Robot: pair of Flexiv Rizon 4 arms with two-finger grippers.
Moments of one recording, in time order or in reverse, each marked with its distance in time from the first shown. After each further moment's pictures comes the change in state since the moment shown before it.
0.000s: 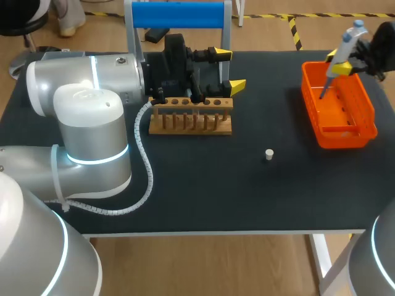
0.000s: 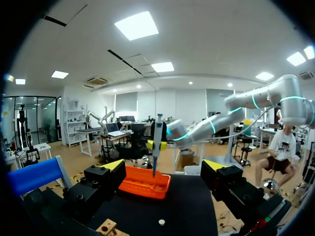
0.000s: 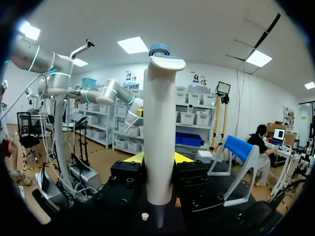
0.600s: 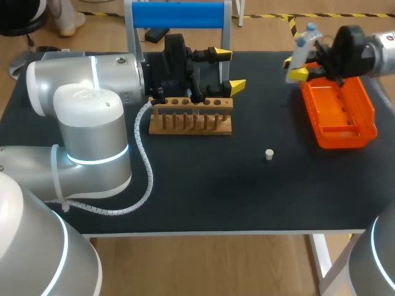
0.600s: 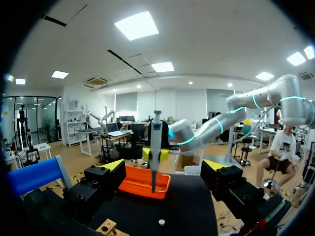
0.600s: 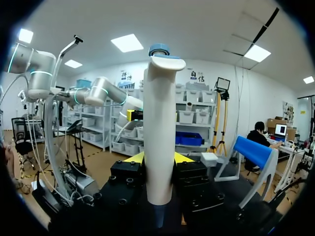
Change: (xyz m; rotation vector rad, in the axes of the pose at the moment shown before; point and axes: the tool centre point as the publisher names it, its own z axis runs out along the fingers) left arm 0.000 0.000 0.000 0.000 0.000 0.000; right arm -0.002 0.004 0.100 0.005 -0.029 0.040
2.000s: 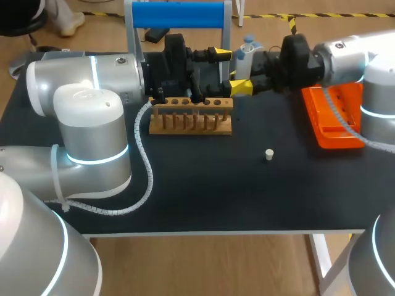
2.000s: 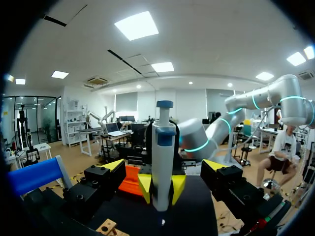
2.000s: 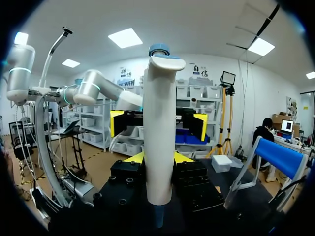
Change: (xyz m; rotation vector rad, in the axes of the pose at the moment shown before) left arm 0.000 0.000 0.000 0.000 0.000 0.000; right arm 0.019 0.003 0.124 0.028 0.015 0.026
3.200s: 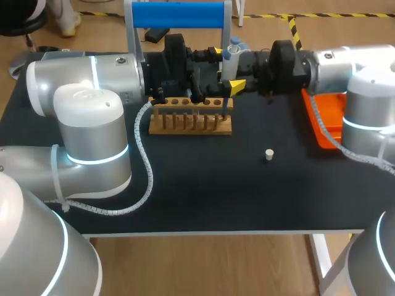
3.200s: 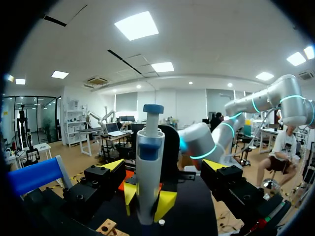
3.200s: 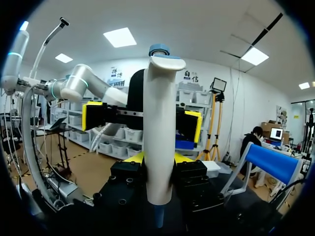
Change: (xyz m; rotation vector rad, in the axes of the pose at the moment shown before) left arm 0.000 0.000 0.000 0.000 0.000 0.000; right arm -0.021 -0.005 0.023 -0.037 -0.118 -0.059
